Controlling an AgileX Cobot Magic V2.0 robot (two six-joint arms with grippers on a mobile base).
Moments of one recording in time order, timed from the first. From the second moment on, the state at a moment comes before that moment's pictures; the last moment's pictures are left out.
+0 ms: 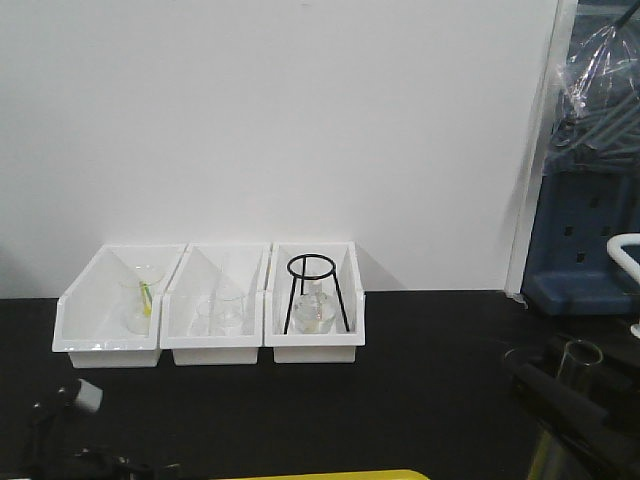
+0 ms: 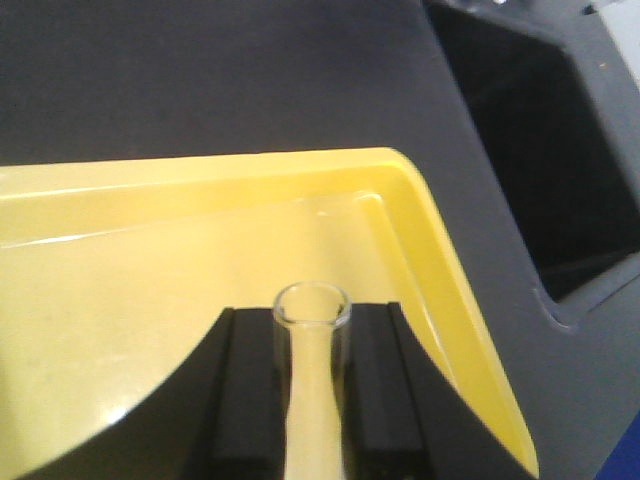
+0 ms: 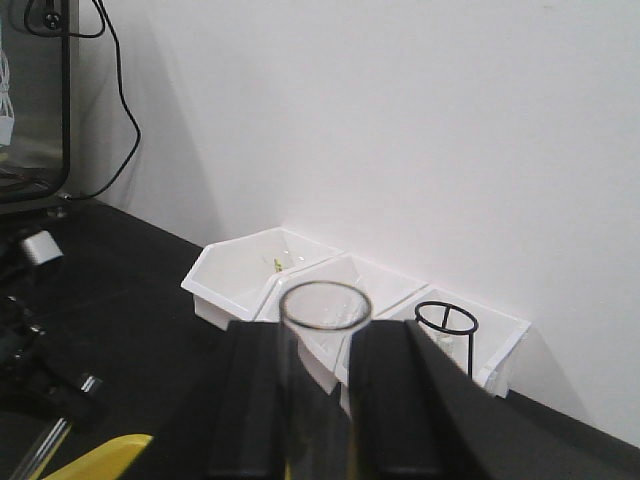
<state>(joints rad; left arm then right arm) -0.20 1.42 -0.65 1.57 -0.55 -2.11 0.28 0.72 -0.56 -1.37 -0.42 1.23</state>
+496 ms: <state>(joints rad) -0.20 1.74 -0.73 1.67 -0.62 -2.11 0.28 0.79 -0.56 -1.37 -0.42 1.23</state>
